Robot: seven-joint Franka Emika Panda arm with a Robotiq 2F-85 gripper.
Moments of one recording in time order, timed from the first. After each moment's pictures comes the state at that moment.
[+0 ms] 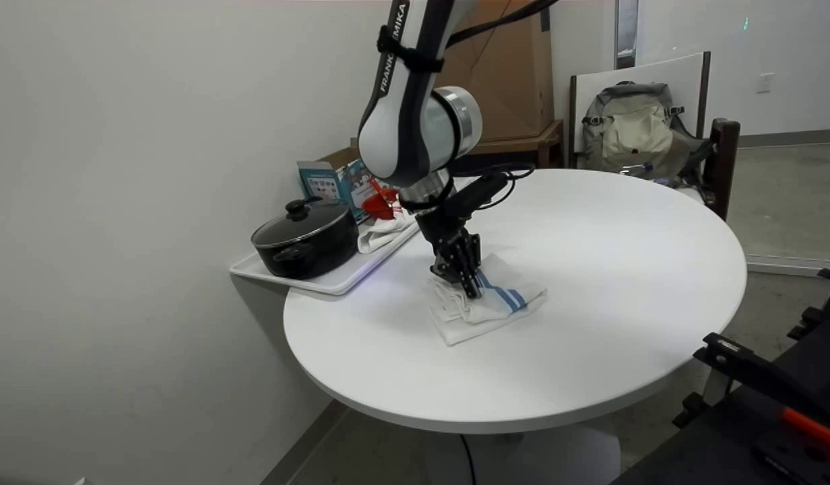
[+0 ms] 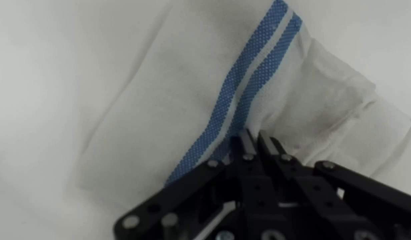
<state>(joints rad) 0.22 0.82 0.08 -1.75 -0.14 2.26 -0.12</state>
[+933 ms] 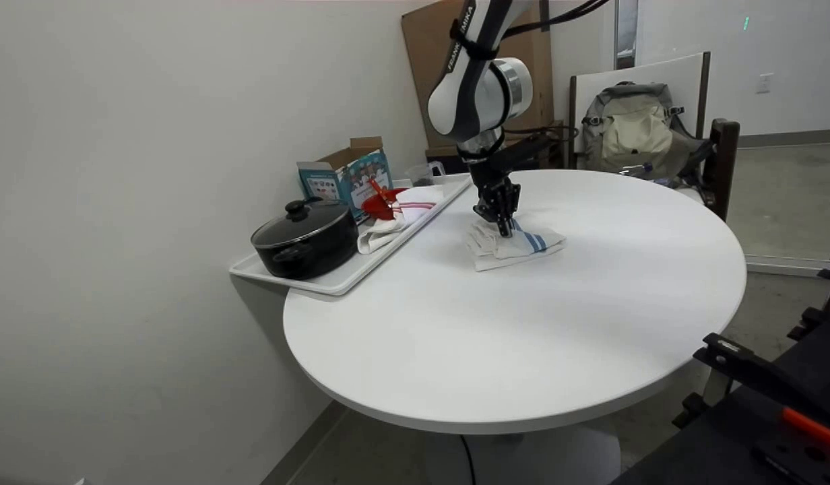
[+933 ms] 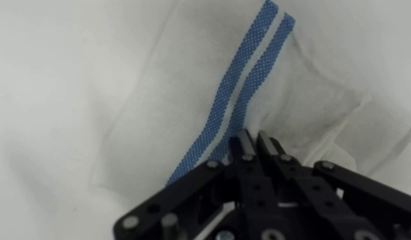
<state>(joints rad) -0.01 0.91 0.03 -1.53 -0.13 2.27 -0.14</state>
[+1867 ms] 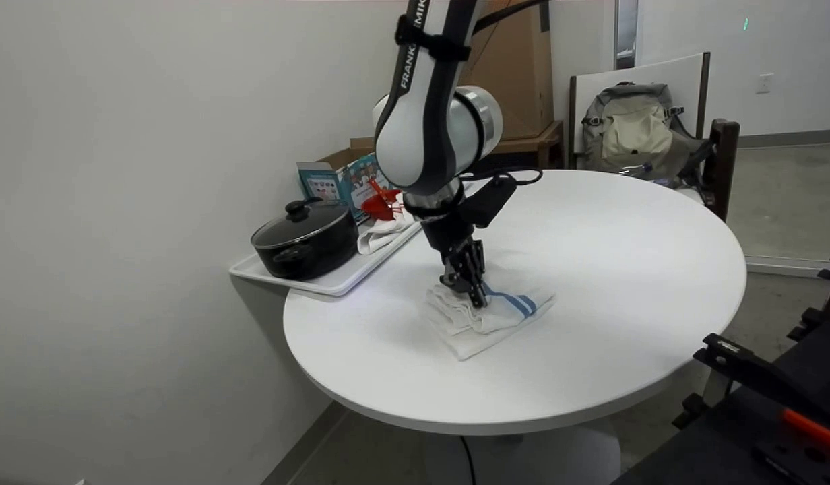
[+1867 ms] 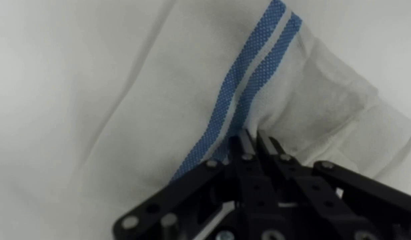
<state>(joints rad) 0.21 0.74 0.12 -1.93 -0.22 2.41 -0.17</state>
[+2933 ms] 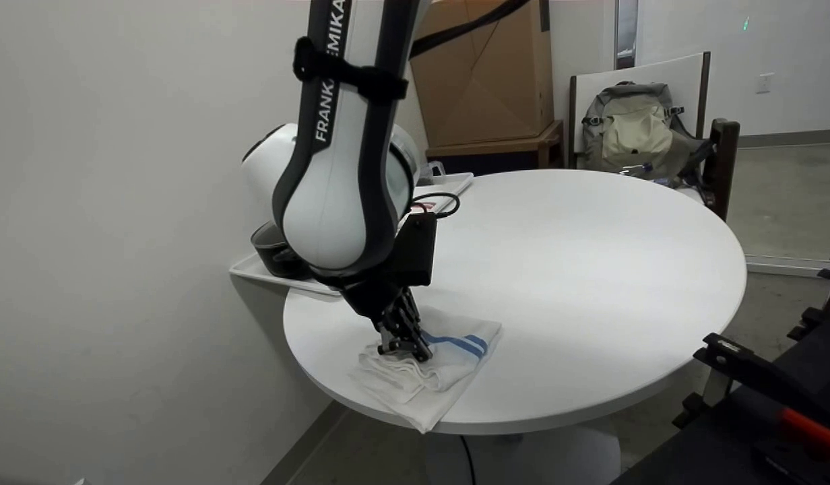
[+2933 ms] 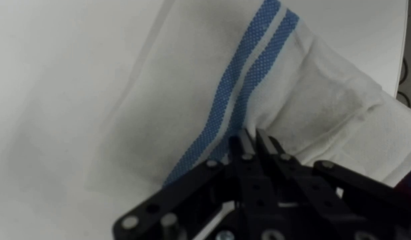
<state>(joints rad) 0.49 0.77 0.13 -1.89 -0.41 2.40 -0.09</state>
